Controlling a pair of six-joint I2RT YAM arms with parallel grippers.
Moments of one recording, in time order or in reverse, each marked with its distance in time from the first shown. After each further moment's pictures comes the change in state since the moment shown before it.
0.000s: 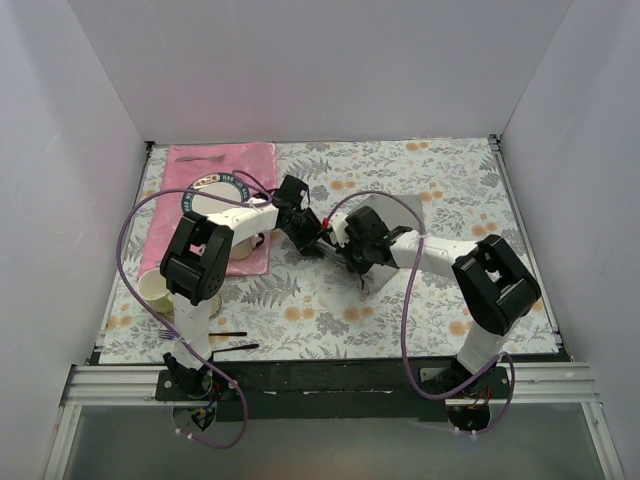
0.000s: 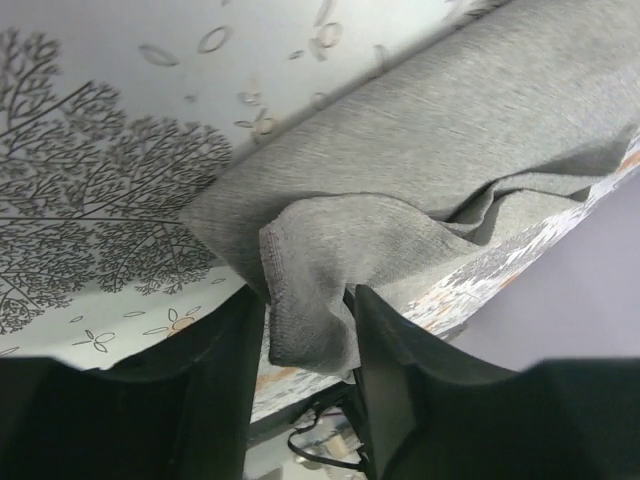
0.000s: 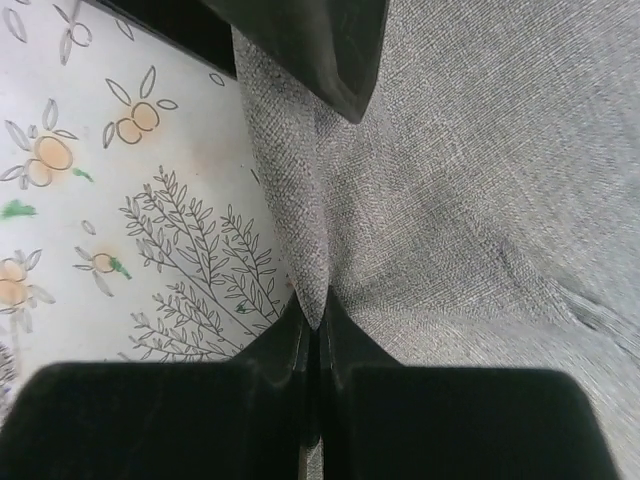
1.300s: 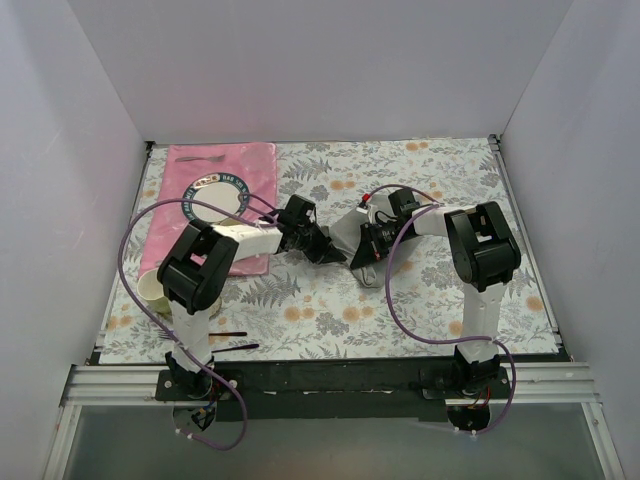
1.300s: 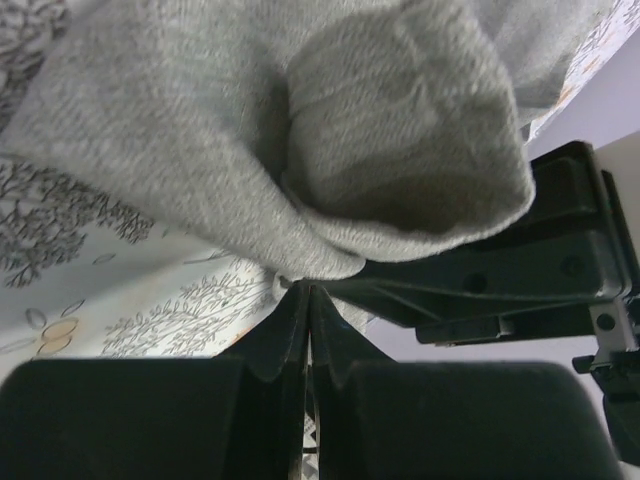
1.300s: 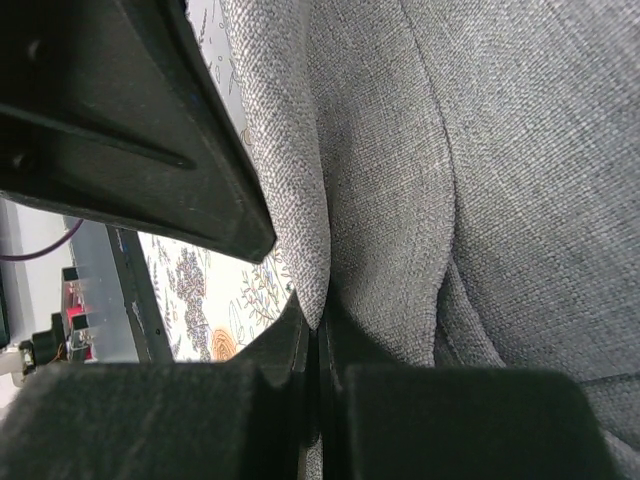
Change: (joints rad) left arm -0.086 -0.081 -0.225 0.362 0.066 -0.194; right arm -0.420 0.327 0.182 -0.123 -0.993 0.072
